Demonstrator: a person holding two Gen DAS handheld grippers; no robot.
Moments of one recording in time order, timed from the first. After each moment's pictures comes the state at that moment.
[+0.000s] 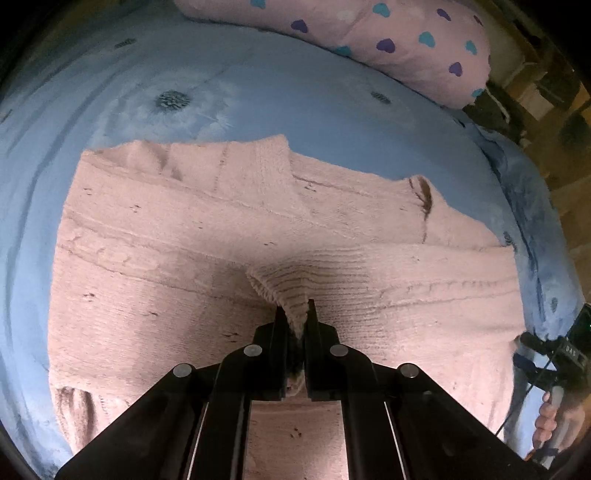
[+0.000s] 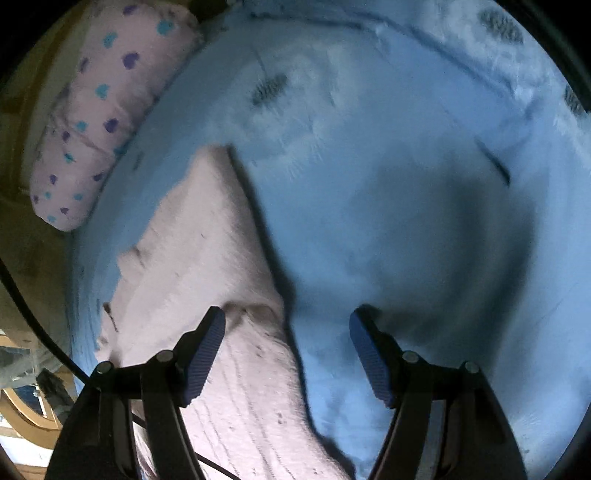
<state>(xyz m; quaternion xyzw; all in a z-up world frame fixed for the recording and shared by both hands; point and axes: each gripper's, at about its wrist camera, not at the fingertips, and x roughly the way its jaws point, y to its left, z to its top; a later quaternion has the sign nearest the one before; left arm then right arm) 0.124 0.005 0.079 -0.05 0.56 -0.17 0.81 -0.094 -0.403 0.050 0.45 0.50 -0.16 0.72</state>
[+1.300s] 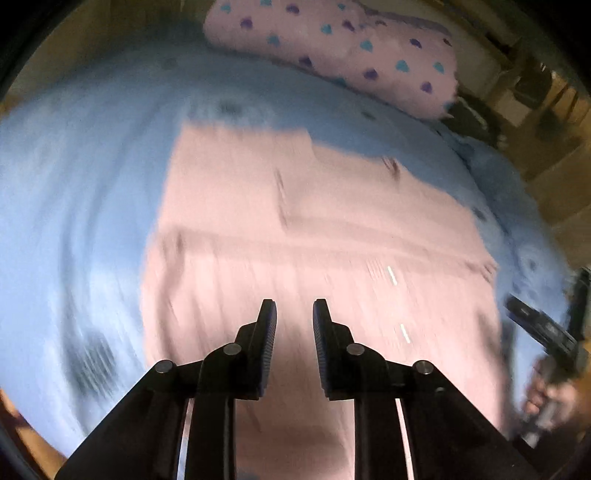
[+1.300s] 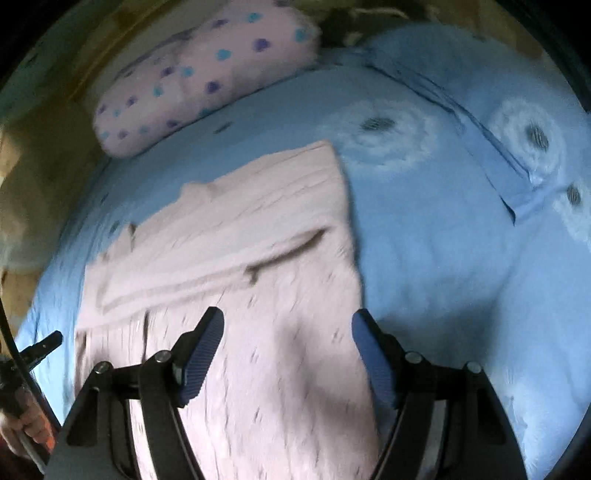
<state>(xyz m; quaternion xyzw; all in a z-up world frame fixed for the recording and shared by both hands) -0.027 0.092 0.123 -0.08 0.53 -0.19 0.82 -0.139 -0.291 0.116 0.25 0.45 -0.09 0.85</state>
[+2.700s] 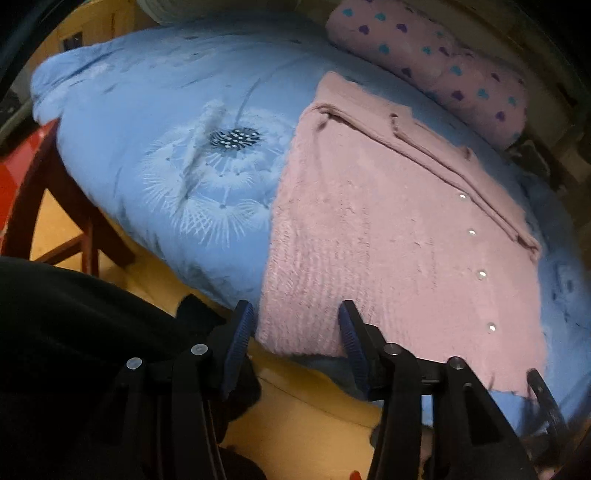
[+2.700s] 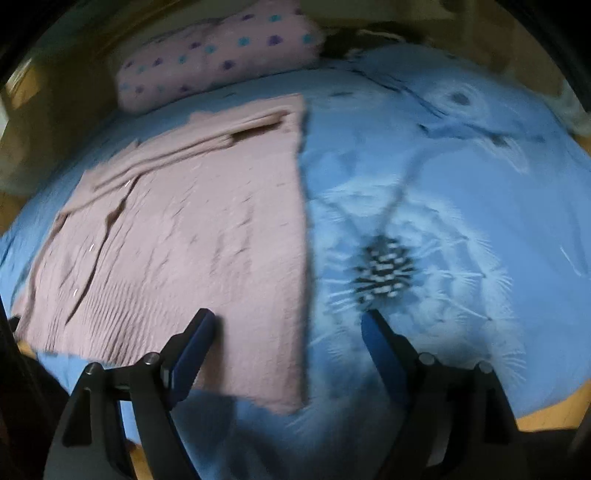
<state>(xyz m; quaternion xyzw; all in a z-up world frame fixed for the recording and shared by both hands) -0.176 0.141 0.089 -0.13 0.51 0.00 0.85 -0.298 -0.236 0.081 0.16 0.45 -0.10 0.87</state>
